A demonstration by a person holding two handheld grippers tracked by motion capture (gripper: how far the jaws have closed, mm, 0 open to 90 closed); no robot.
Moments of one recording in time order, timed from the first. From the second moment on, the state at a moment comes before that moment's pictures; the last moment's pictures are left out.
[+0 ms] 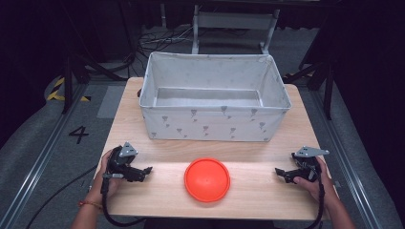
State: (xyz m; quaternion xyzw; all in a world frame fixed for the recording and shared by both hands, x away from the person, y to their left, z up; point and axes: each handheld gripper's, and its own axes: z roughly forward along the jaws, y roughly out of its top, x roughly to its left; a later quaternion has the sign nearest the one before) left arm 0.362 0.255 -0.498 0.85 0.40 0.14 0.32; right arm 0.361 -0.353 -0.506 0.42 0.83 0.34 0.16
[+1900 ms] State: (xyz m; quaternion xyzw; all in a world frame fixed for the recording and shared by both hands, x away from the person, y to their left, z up) left arm 0.354 0.265 -0.498 0.86 0.37 0.13 0.32; right arm 0.338 -0.232 -0.464 0.27 0.87 0.40 0.09
